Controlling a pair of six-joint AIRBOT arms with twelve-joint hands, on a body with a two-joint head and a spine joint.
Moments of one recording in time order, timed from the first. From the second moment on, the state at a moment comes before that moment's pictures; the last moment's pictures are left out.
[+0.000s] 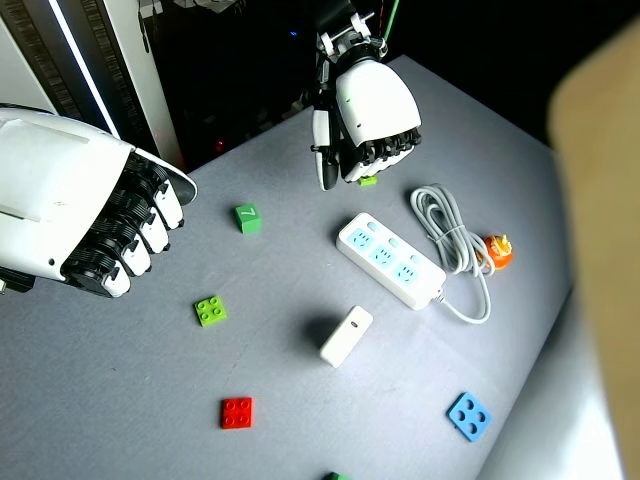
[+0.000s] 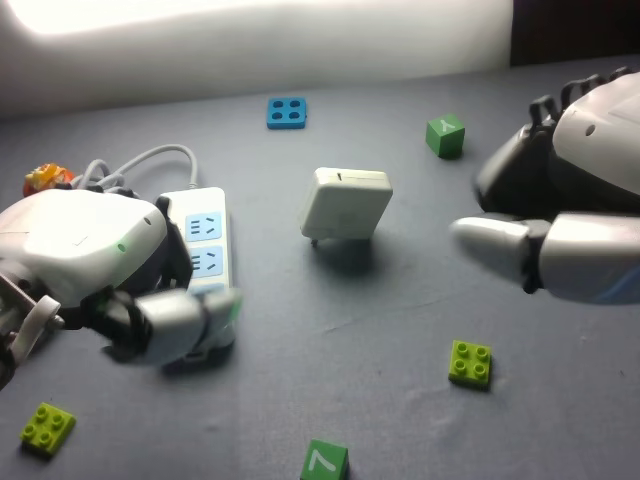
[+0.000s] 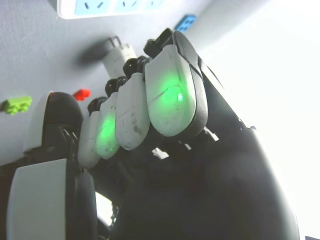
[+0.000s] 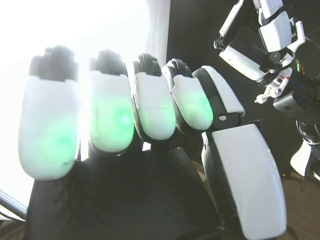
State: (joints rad) left arm 0.59 -0.78 0.61 -1.01 -0.78 1.80; right arm -0.33 -0.68 0.57 0.57 0.40 -1.44
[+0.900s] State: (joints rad) left arm 0.58 -0.81 0.65 -1.27 -0.59 1.99; right arm -0.27 -0.85 0.85 0.55 0.18 -1.40
